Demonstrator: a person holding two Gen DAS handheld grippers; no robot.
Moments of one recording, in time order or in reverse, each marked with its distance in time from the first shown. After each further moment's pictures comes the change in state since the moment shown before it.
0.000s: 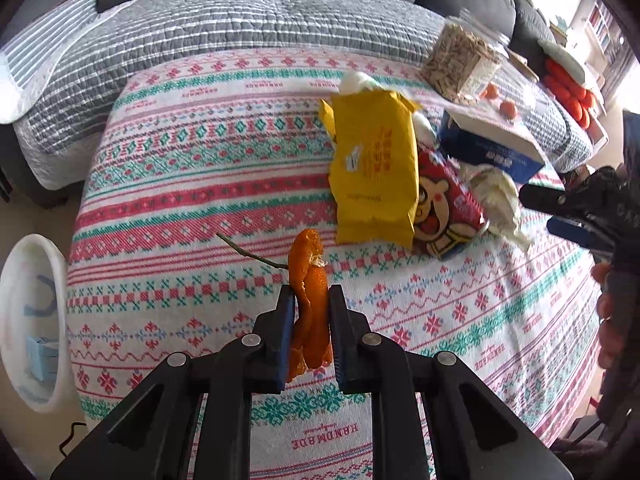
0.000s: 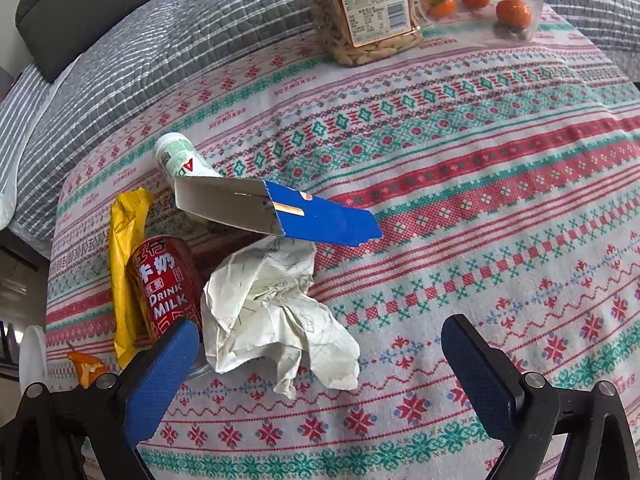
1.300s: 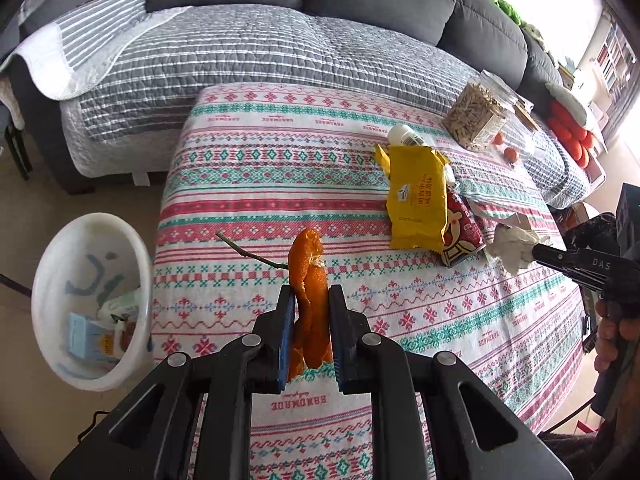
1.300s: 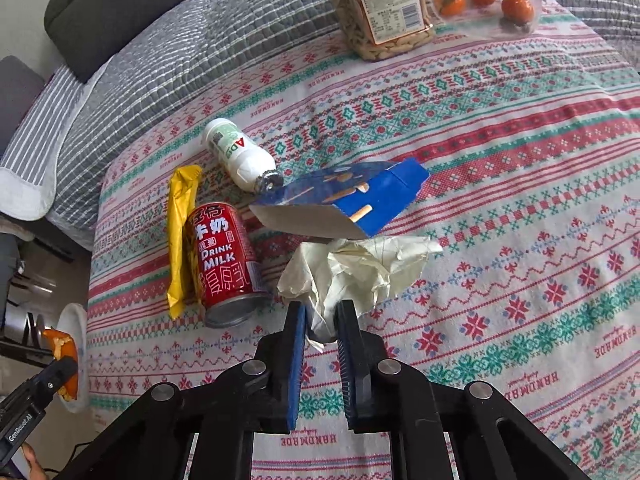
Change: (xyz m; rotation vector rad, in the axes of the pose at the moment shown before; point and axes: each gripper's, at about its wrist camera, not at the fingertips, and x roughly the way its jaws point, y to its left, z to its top) left arm -0.072 0.060 -0.029 -0.086 -0.093 -0.003; right arm -0.039 -0.001 -0.026 -0.004 0.002 0.100
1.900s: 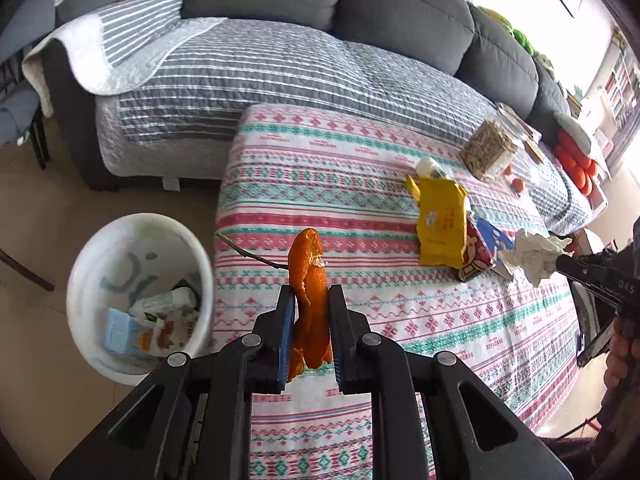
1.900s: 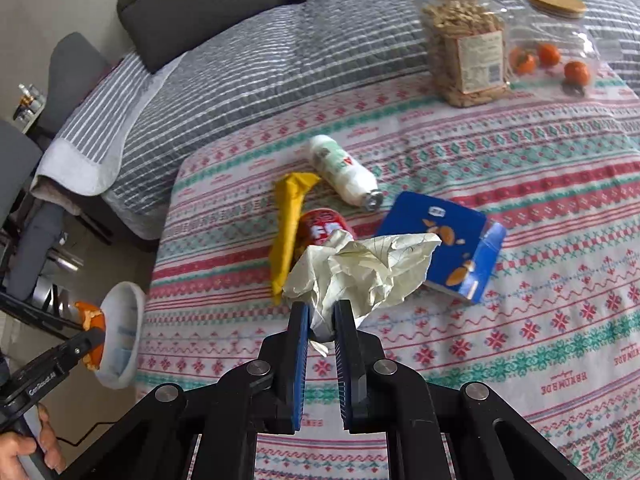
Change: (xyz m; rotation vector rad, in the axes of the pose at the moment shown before) left arm -0.041 0.054 -0.001 -0.074 -0.067 0.012; right arm -0.040 0.068 -0.015 -0.156 -0.071 0.105
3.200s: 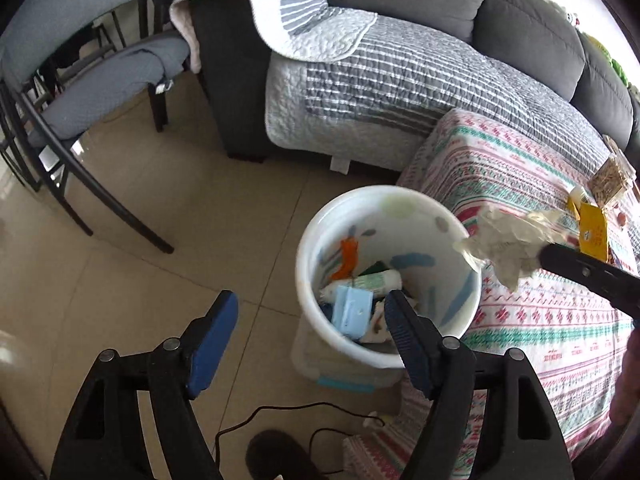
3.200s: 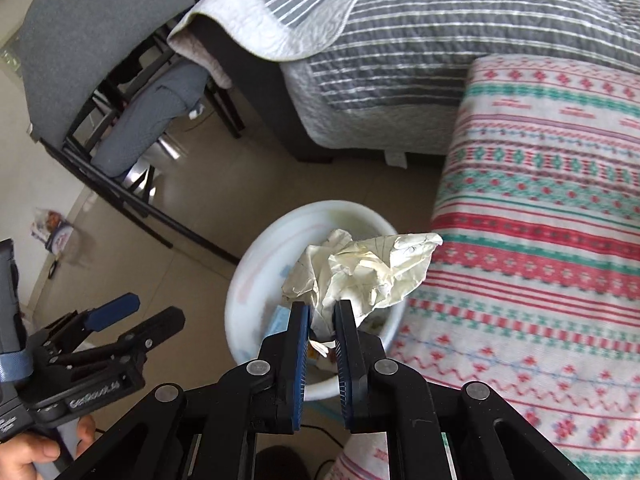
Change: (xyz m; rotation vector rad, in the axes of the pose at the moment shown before) left arm -0.038 0.190 -0.036 -0.146 0.008 0.344; right arm 0.172 0.269 -0.054 -0.332 0.181 0.304
